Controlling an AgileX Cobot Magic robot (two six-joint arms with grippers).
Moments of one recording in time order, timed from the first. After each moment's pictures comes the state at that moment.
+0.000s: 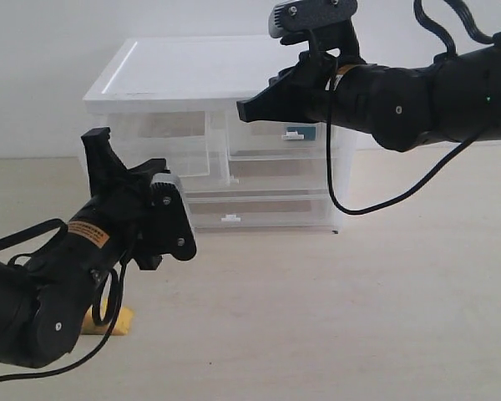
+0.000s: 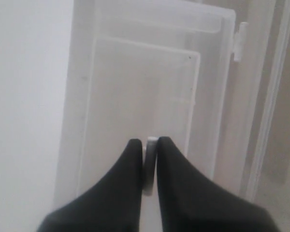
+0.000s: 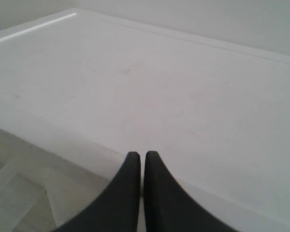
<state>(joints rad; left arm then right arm) -0.64 1.87 -0.65 -0.40 -1.11 1.52 0.52 1.79 -1.21 0.13 -0.25 -0.17</state>
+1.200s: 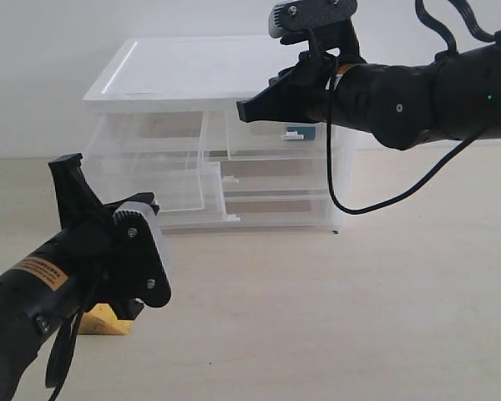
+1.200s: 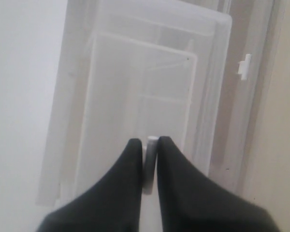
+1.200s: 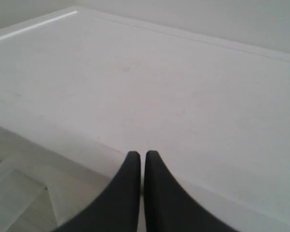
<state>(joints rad) -0.72 1.67 -0.45 -0.45 -0.99 1.46 0.52 1.79 -1.21 0.13 -0.23 -0.17</state>
